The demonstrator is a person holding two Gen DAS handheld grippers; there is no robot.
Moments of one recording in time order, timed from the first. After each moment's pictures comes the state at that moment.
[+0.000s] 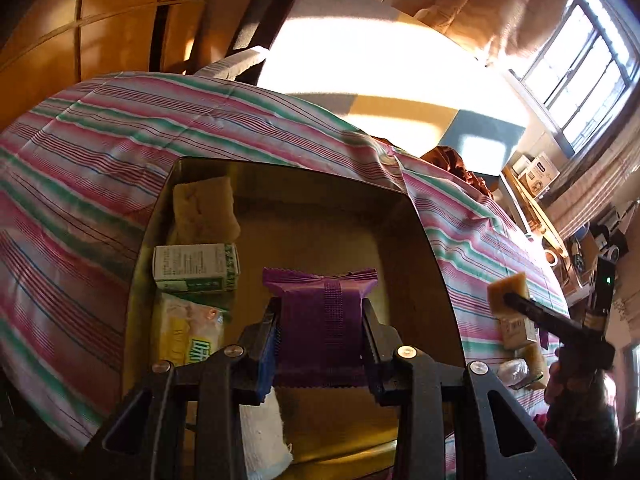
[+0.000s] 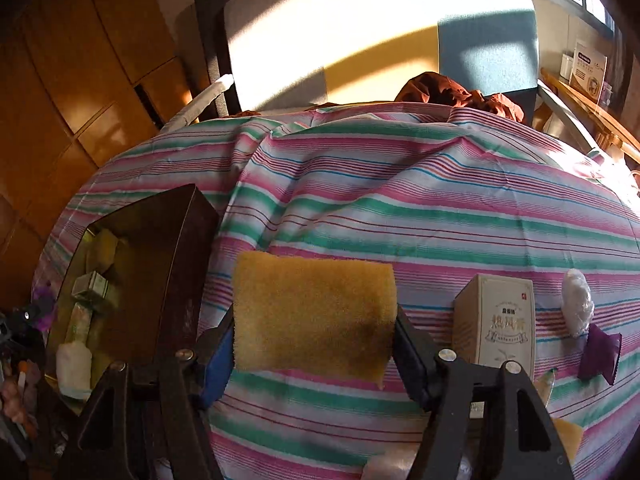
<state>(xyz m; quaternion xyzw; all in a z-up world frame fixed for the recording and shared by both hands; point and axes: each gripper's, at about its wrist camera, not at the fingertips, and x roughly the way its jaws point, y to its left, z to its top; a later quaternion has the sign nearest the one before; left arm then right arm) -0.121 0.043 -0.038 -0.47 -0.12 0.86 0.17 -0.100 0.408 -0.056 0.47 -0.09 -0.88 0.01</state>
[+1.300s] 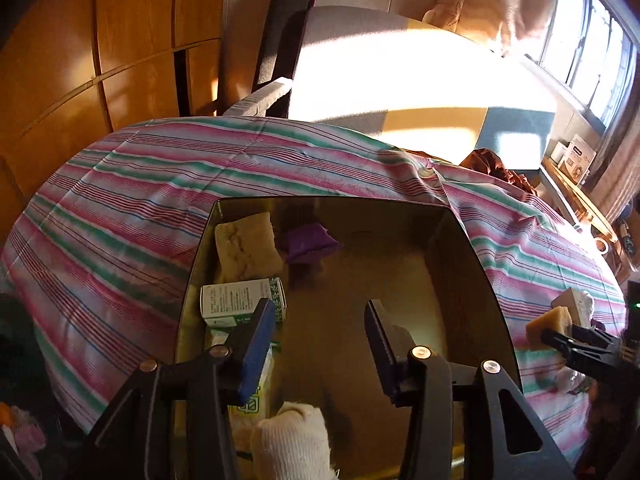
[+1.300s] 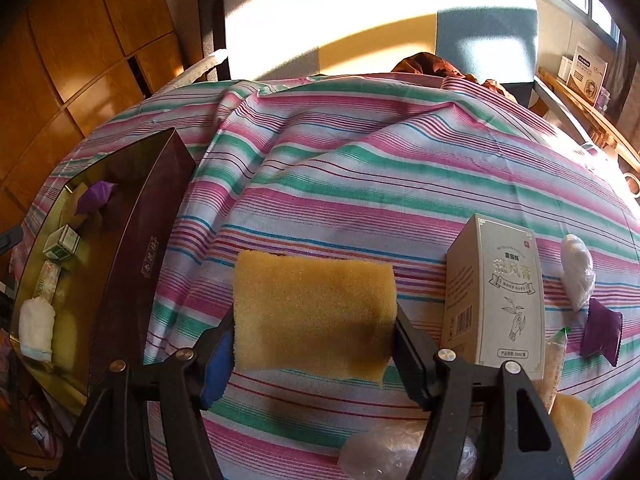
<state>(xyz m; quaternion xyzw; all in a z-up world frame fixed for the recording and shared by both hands) -0.109 0.054 -0.032 -0.42 -0.03 0.90 0.10 -0.087 0.411 -0.093 0.49 -0.06 -0.87 -0.01</state>
